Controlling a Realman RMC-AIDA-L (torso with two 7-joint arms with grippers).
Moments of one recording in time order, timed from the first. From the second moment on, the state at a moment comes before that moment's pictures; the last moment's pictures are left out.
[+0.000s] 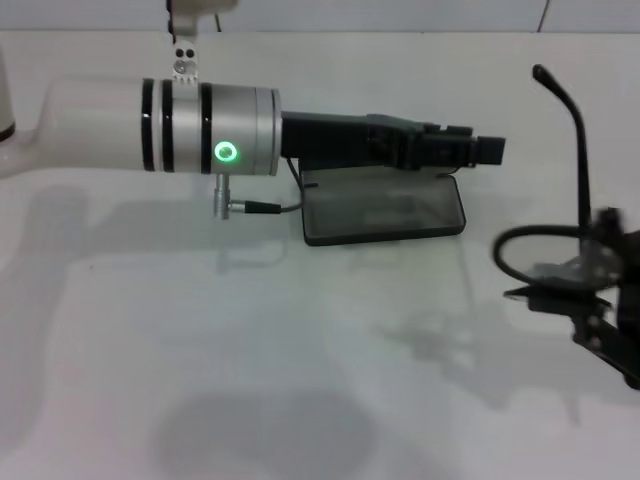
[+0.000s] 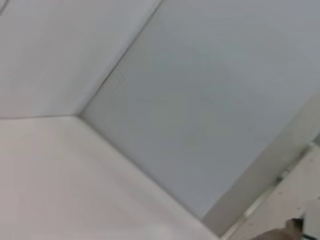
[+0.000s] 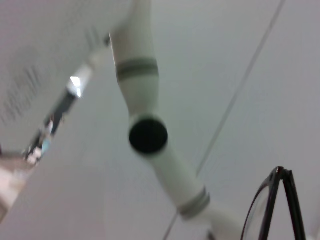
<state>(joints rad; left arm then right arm) -0.80 -2.07 1.13 0.44 1.57 1.40 -1.82 0.36 2.02 -1.09 -0.65 -1.38 -1.99 0.50</state>
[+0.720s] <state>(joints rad) -0.81 -2.10 1.14 0.34 1.33 1.49 -1.49 0.61 2.03 -1.17 -0.24 -1.36 -1.89 0.60</state>
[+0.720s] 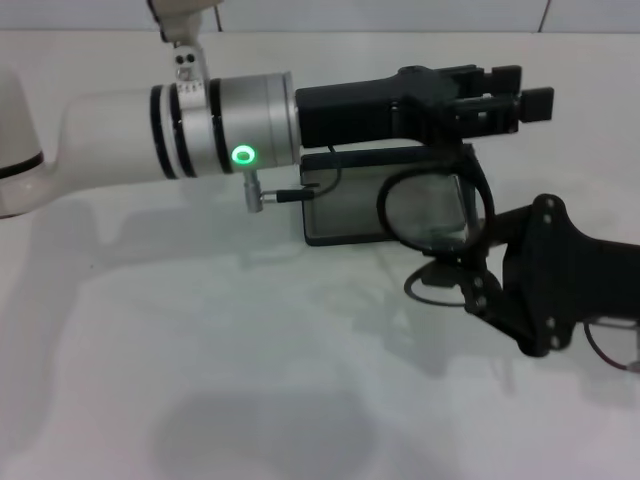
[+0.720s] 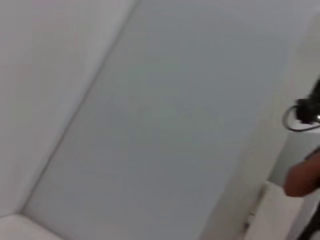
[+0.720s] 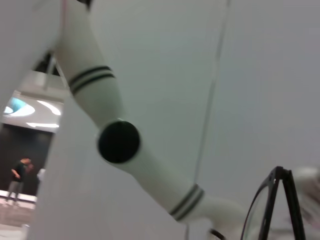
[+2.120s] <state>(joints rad) -0.66 -2.08 1.00 0.44 1.32 1.44 -1.40 0.52 2.03 -1.27 -0.51 -1.38 -1.37 0.63</state>
